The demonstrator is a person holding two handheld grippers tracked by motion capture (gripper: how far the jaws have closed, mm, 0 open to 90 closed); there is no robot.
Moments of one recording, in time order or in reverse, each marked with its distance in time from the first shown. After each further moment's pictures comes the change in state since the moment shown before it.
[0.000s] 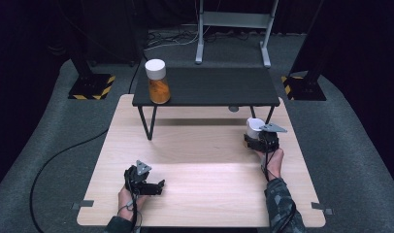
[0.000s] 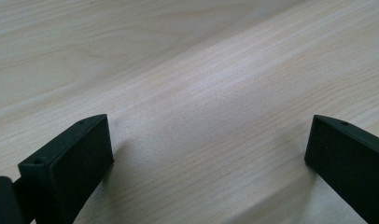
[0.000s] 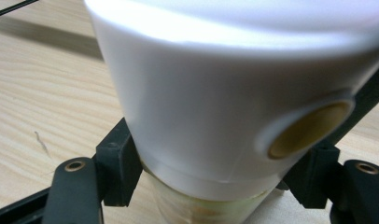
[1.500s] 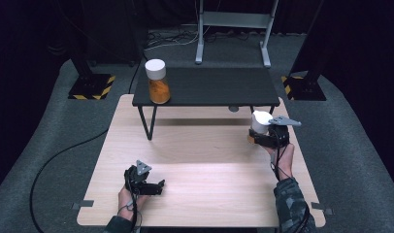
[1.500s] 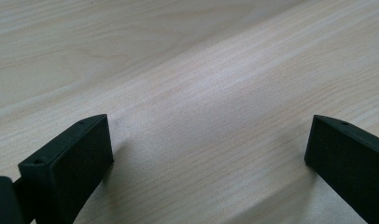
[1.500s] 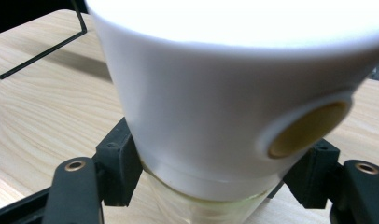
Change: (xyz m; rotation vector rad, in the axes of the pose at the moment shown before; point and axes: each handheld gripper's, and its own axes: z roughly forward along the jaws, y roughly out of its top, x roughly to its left) left arm 0.000 0.000 0.000 0.001 0.001 0.000; right arm -0.008 0.040 -0.055 -0.029 0.066 -0.012
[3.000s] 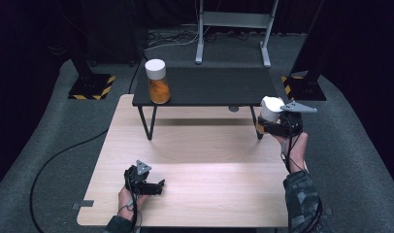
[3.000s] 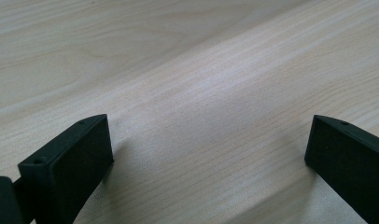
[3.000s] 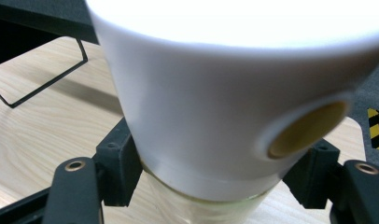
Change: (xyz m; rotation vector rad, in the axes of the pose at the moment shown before) left arm -0.001 0.000 0.001 -0.003 0.003 -0.007; right arm -0.003 0.048 -0.041 -0.037 -0.028 -0.013
